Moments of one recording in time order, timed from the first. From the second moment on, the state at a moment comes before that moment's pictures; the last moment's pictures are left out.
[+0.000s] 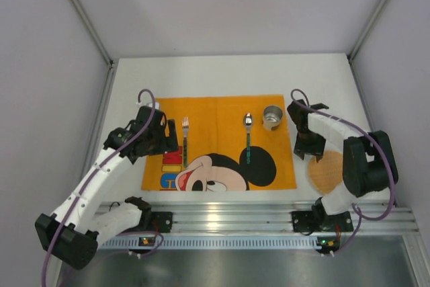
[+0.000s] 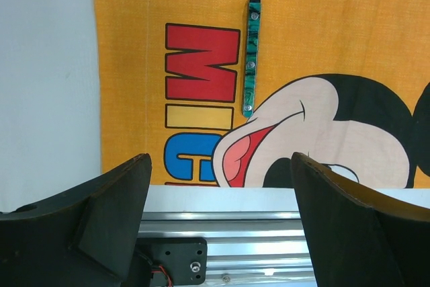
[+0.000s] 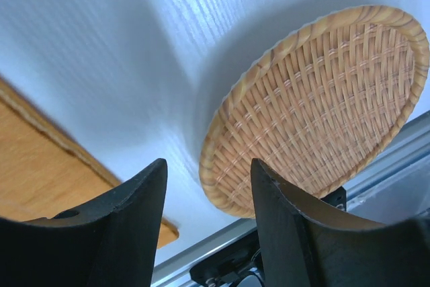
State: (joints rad) left arm -0.43 1.00 0.98 -0.96 -0.17 -0.52; right arm 0.26 1.55 0.97 -1.02 0.39 0.62
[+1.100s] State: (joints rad) left arm -0.43 0.92 0.96 -0.99 -0.18 -0.51; right arm 0.26 1.70 1.03 -1.08 0.52 0.64
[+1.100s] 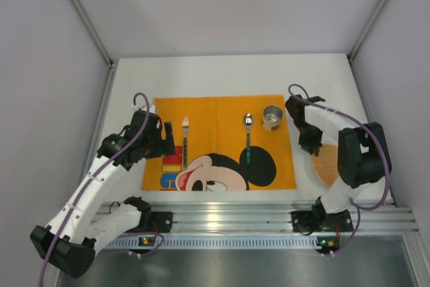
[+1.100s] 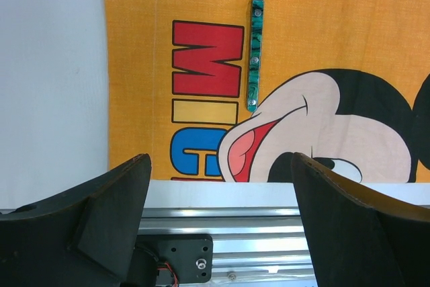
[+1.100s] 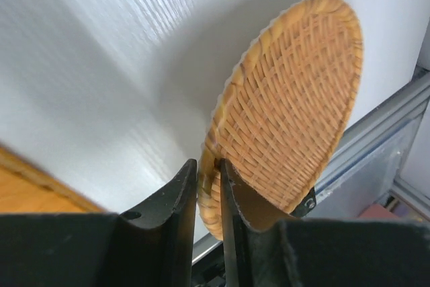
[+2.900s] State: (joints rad) left arm -0.43 0.69 1.18 -1.28 -0.18 -0.66; right arm 1.01 2.04 2.15 -1.23 0.43 0.58
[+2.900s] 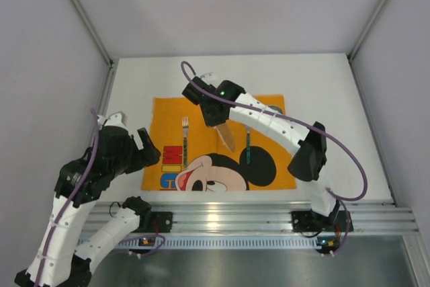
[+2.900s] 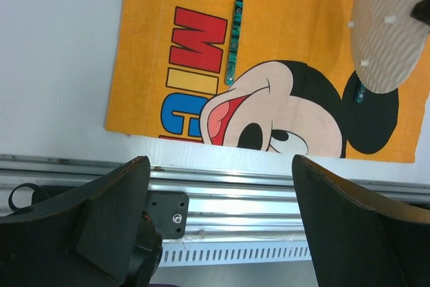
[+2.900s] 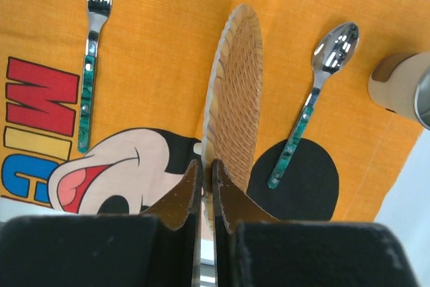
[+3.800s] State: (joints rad) left arm -0.43 0.66 1.24 -1.34 -0.22 -0.70; right arm 1.01 2.35 2.09 -0.96 0.24 0.69
